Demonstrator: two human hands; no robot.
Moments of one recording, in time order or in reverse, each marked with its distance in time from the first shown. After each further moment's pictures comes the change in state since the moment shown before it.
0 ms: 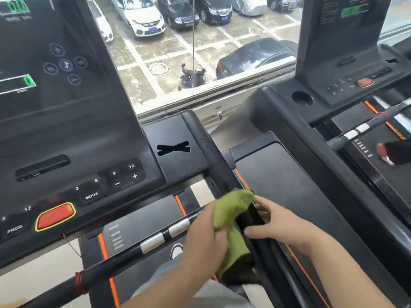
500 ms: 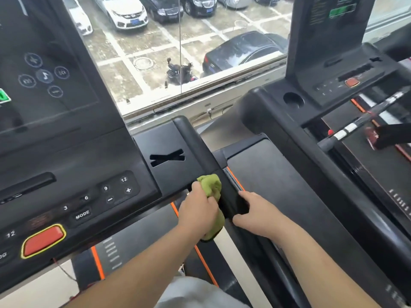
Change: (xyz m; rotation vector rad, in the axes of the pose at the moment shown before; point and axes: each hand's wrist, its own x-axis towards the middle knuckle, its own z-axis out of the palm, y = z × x) left_hand 0.096 0.001 -0.017 0.358 -0.094 -0.351; right_hand 0.027 -0.055 0.013 -0.340 0.144 0.070
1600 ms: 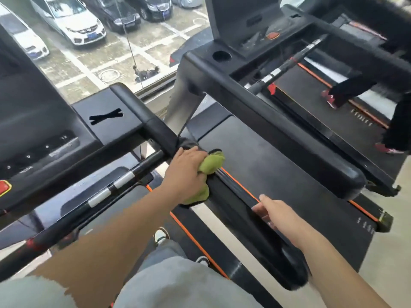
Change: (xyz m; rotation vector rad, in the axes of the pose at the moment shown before) left_hand -0.082 0.009 0.105 0.444 -0.034 0.765; right_hand -0.156 0.232 0.072 0.637 0.191 0.340
